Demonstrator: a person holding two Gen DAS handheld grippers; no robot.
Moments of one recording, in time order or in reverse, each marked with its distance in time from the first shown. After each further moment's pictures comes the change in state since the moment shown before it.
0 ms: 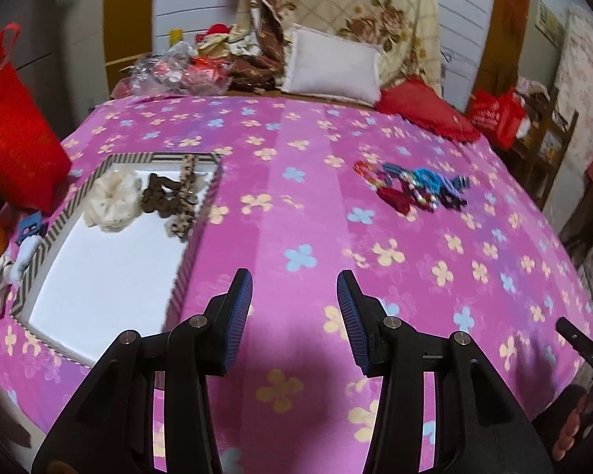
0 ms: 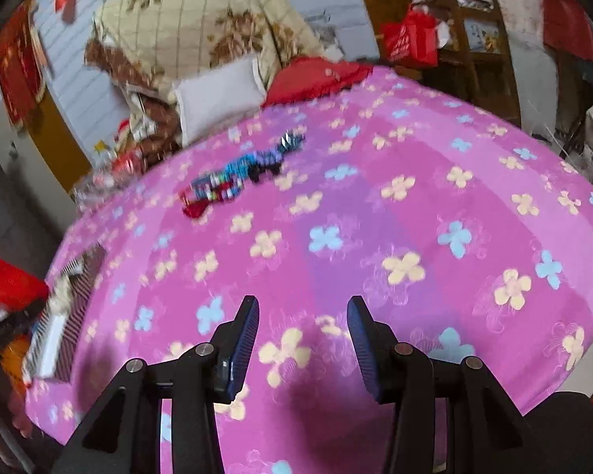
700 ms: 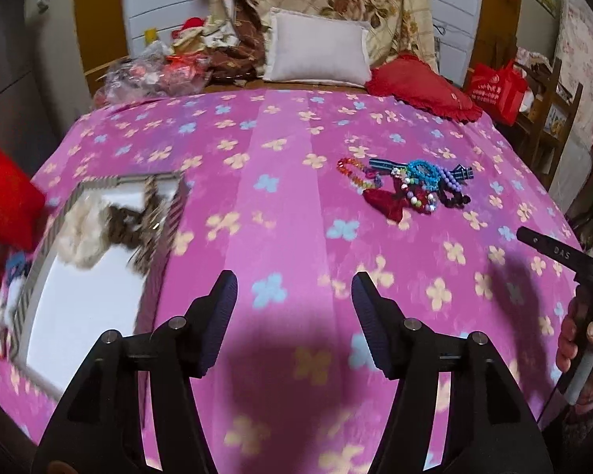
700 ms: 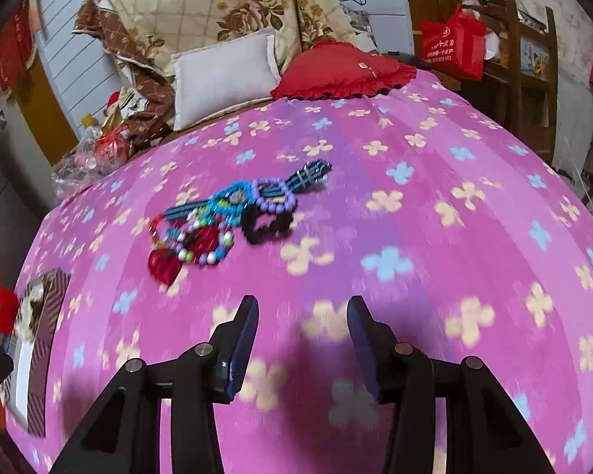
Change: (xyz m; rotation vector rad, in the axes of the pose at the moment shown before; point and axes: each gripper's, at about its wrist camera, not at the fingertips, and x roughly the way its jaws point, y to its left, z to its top) left arm 0.054 -0.045 0.054 0.075 0.080 0.022; right arm 0.128 0.023 0.135 -0.104 0.052 -0.025
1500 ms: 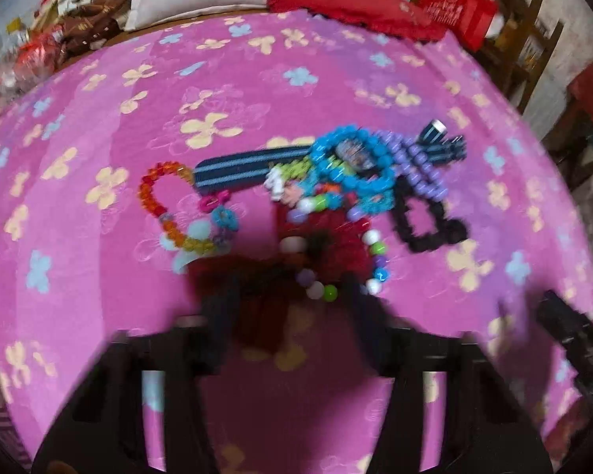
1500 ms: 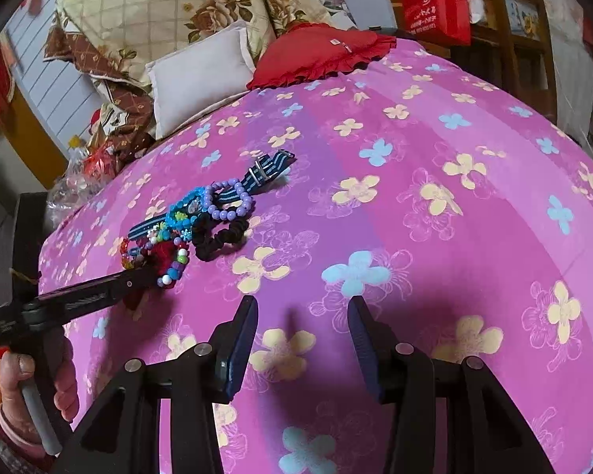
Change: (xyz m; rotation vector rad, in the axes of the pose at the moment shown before) left arm 0.203 -0.137 0.089 0.166 0.260 -0.185; right arm 0.037 -0.050 0.006 0.098 0.039 0.048
